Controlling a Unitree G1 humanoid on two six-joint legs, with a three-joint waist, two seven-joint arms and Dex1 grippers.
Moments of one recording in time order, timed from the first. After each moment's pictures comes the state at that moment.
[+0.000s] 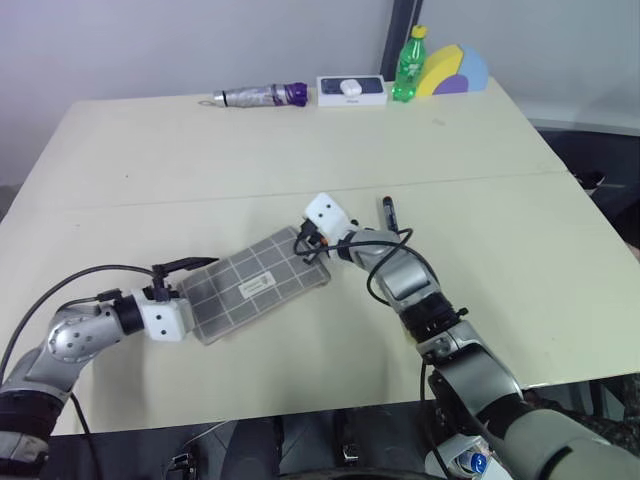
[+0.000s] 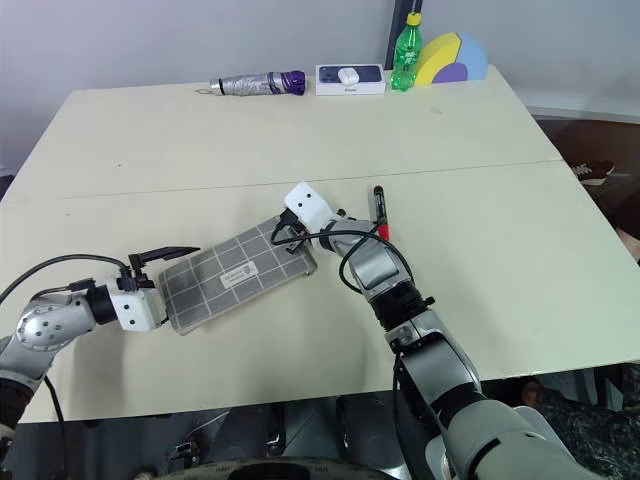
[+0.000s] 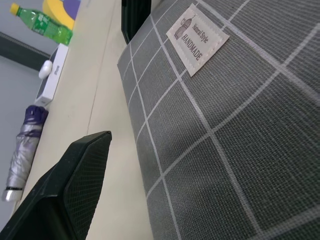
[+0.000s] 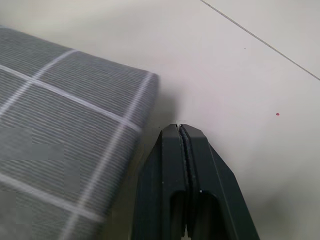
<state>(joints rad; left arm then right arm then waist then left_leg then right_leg) -0.08 0.91 -0.04 0.35 0.08 -0.91 -0.66 -0.76 -0.10 0.31 0.40 -0.07 0.52 0.52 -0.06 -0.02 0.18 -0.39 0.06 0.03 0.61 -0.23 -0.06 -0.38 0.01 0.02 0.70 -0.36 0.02</state>
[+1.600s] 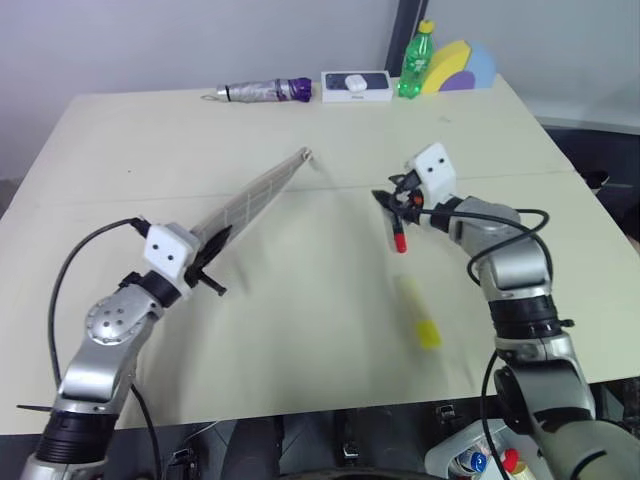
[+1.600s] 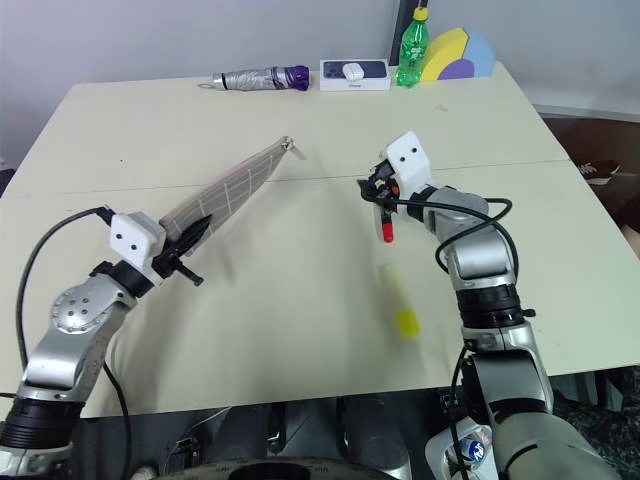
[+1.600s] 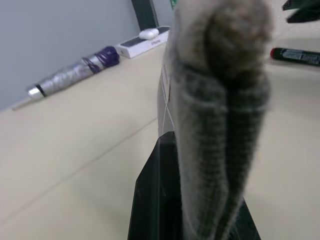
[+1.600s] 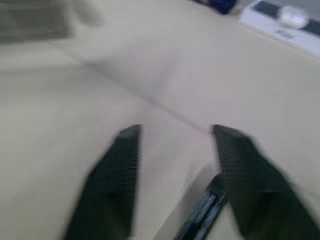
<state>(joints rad) -0.08 0.56 0.05 -0.24 -0.32 0.07 -0.45 -0.64 -0.44 0.01 0.01 0.14 0.62 0.66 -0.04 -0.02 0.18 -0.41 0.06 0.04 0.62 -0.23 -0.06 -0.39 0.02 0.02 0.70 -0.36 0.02</state>
